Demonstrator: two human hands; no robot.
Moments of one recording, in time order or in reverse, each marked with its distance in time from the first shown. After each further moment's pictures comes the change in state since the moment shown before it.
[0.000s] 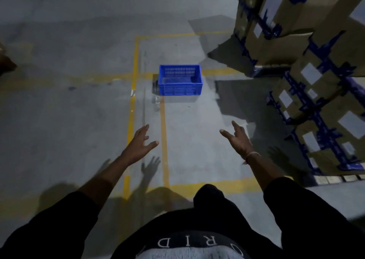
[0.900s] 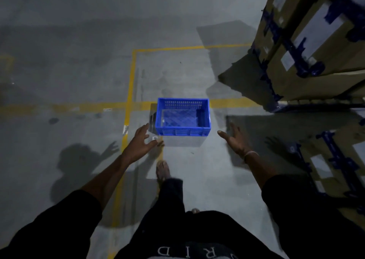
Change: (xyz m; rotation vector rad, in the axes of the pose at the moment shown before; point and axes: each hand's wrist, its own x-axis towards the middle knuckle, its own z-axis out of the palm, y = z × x) left_hand 0.608 0.104 -0.127 -0.099 0.030 -0.085; right_hand 0.592 -0.243 -0.016 -0.078 -0.108 0.035
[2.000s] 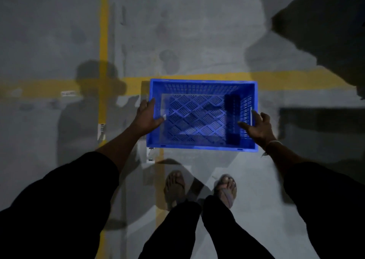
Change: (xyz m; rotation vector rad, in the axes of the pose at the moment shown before) left_hand 0.641 -0.299 0.078 0.513 -0.151 -0.228; right_hand 0.638 0.208 0.211 -0.233 -0.074 0.292
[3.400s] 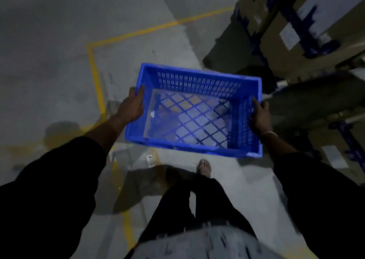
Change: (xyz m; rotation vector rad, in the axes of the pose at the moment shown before) left_hand -0.259 0.241 -0.299 0.373 0.124 0.371; right_hand -0.353 -0.084 -0.286 0.018 0.490 -0.103
